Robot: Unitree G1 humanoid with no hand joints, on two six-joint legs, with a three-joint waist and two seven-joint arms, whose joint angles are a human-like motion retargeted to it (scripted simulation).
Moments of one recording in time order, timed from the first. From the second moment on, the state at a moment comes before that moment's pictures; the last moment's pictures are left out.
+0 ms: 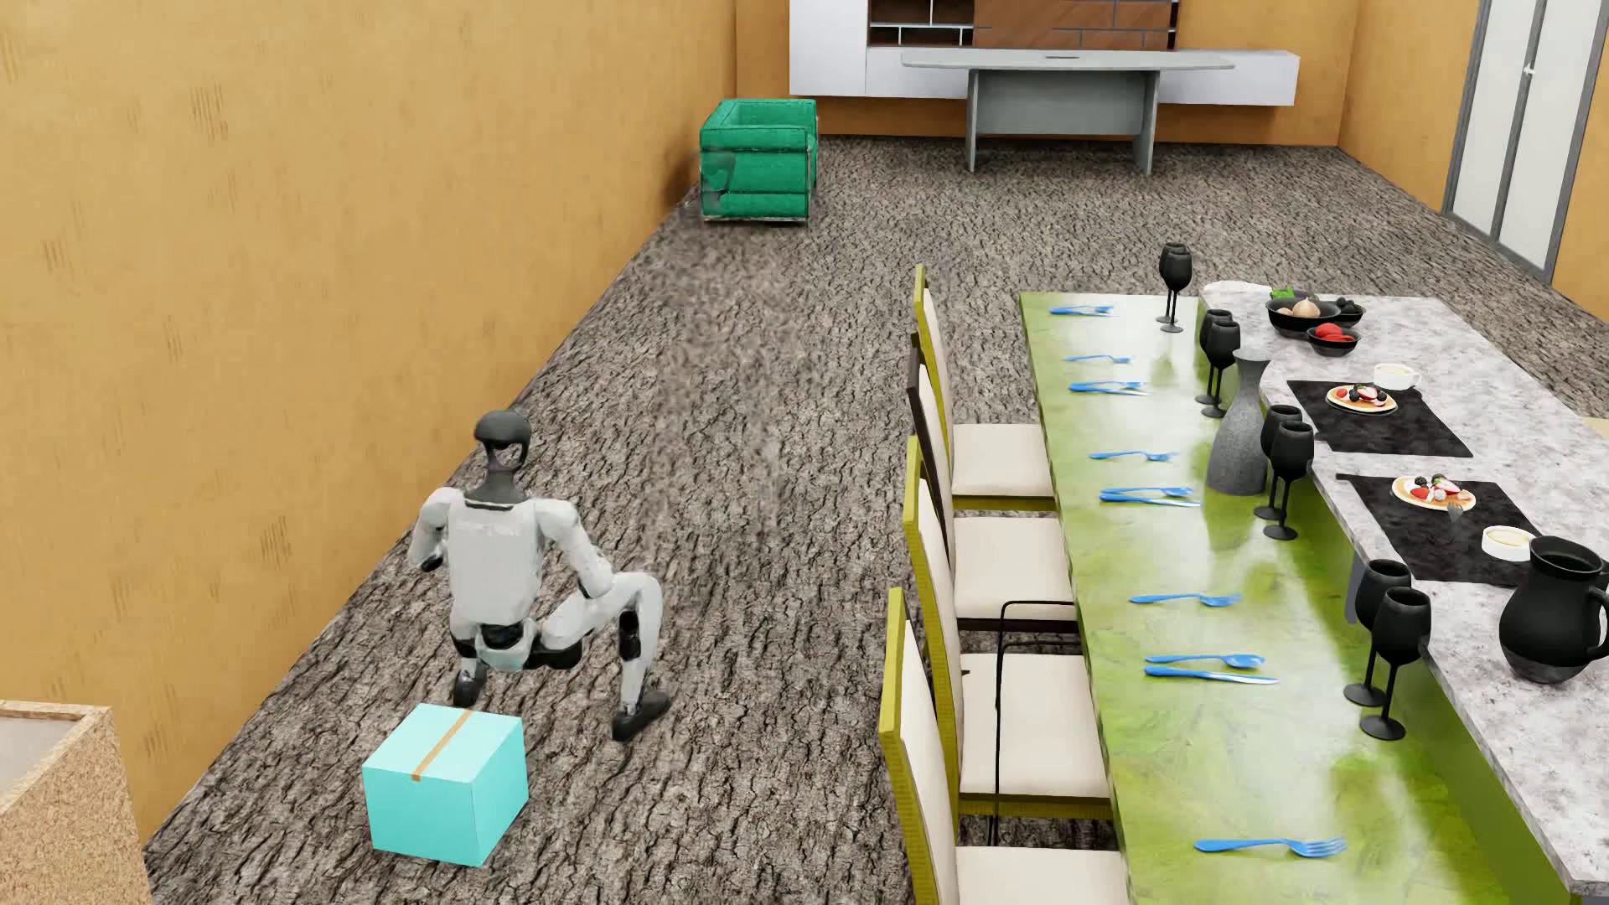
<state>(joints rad) -1.18 -1.10 0.02 0.19 -0.25 0.04 -0.31 0.33 0.74 2.14 2.18 -0.44 -0.31 -0.41 -0.68 0.49 -0.46 -0.33 0.18 -0.49 0.37 0.29 0.14 0.67 -0.76 -0.31 -0.32 0.32 -0.26</state>
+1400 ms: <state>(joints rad) -0.60 0.62 0.15 0.01 -0.10 -0.01 -0.14 -0.12 0.22 0.40 0.04 -0.09 -0.20 0.10 -0.55 0.30 -0.55 -0.29 0.04 -0.28 0.48 0.70 0.20 0.29 -0.62 -0.18 -0.32 0.50 -0.20</state>
